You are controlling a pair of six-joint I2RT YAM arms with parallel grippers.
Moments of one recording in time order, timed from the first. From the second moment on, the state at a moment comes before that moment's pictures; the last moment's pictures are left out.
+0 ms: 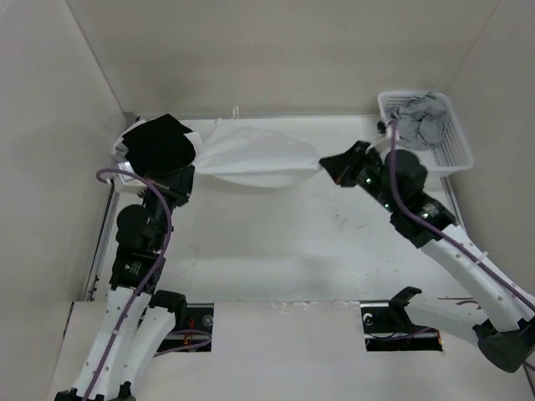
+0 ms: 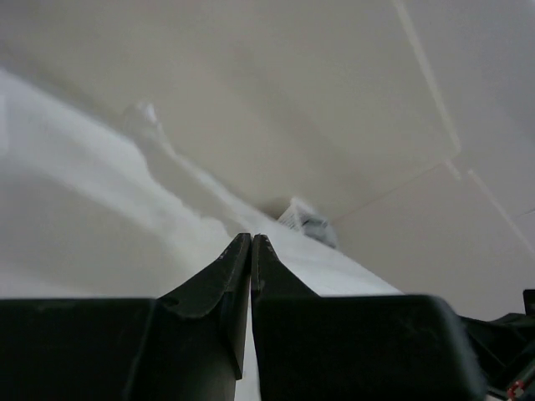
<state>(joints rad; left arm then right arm) -0.22 0.59 0.72 0.03 -0.08 -0.89 0.59 1.03 1.16 -0.20 0.02 0.65</state>
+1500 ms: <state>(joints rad) -0.20 0.29 0.08 -0.21 -0.01 -0.98 1.25 1.27 0.35 0.16 0.24 1.40</state>
